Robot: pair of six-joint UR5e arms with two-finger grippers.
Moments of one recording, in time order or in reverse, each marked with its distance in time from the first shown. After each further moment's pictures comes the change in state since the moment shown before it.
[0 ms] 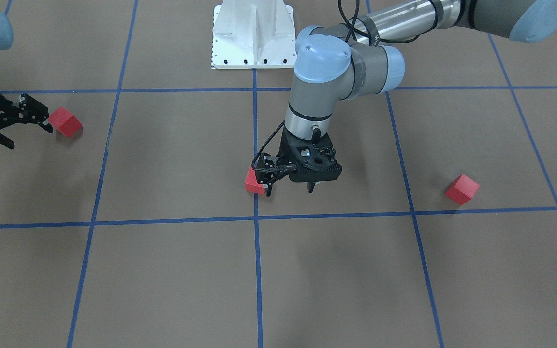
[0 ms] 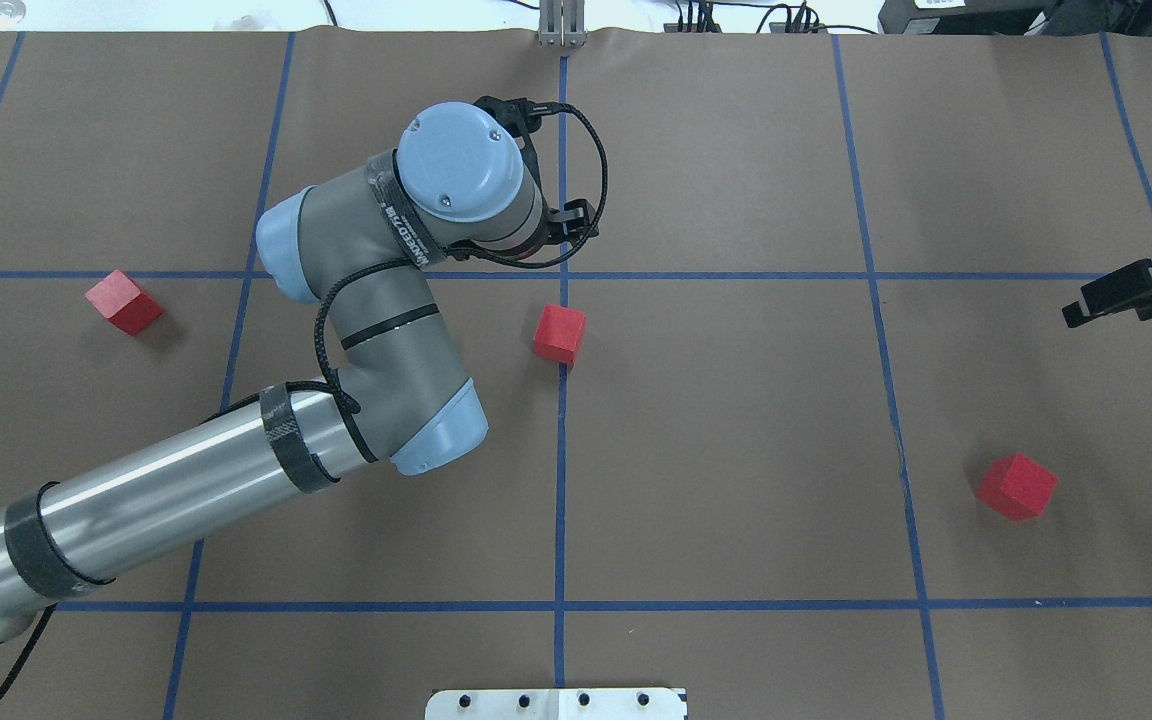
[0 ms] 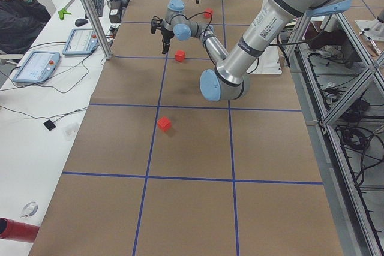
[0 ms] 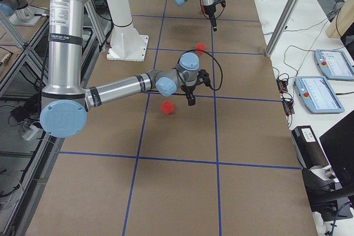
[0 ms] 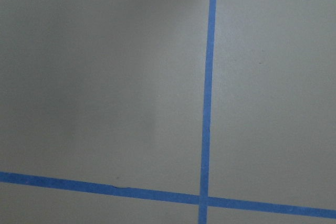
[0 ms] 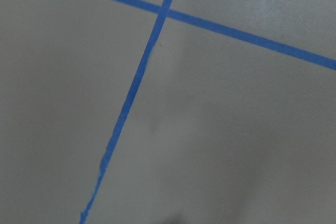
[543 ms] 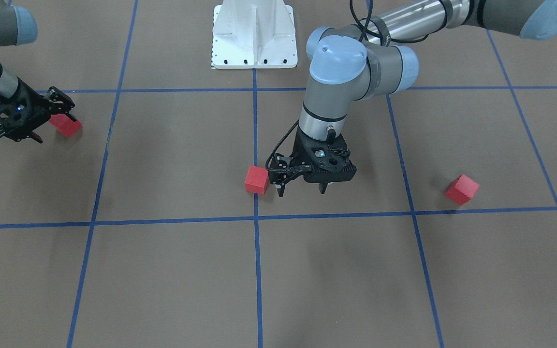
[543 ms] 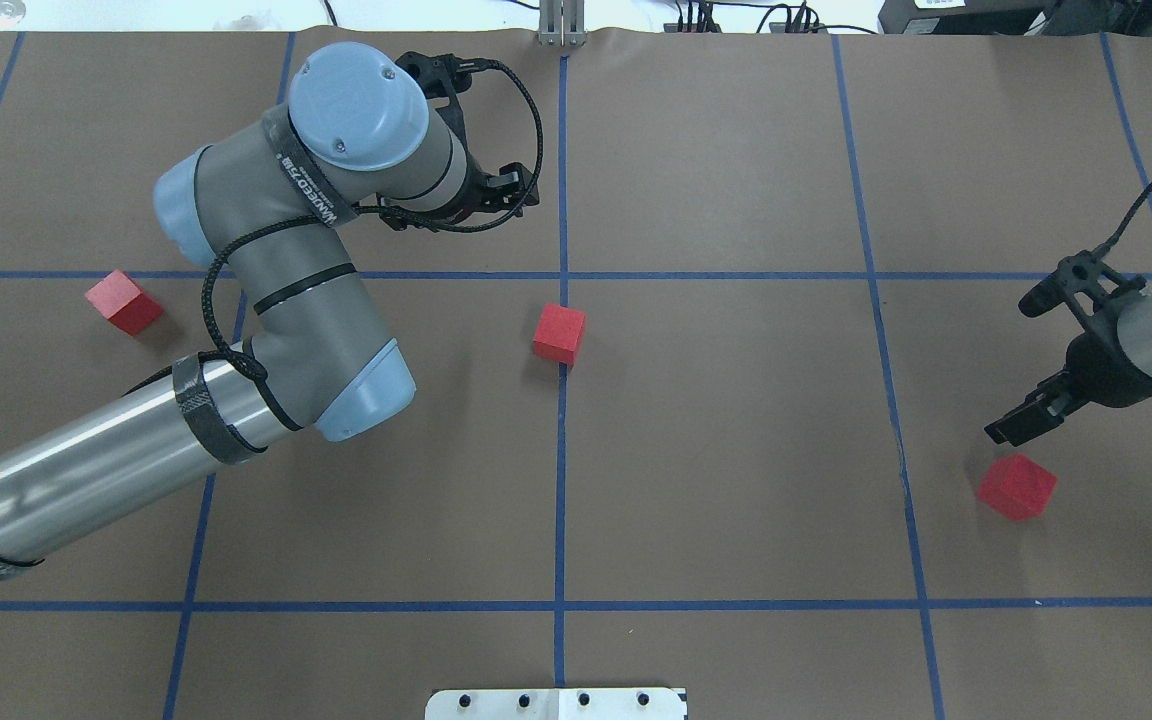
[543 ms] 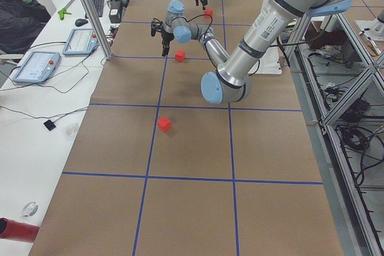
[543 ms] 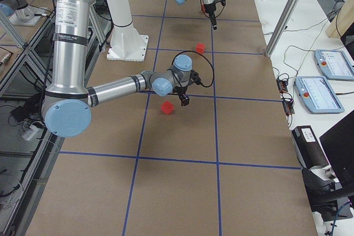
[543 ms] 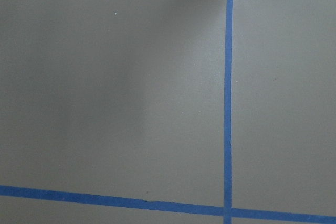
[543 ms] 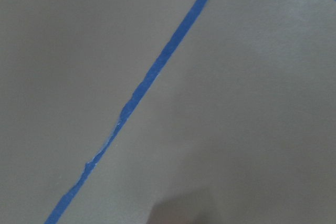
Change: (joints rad) left arm -0.003 0.036 -0.026 -0.002 -0.002 0.004; right arm -0.135 -0.012 0.006 0.002 -0.054 -0.059
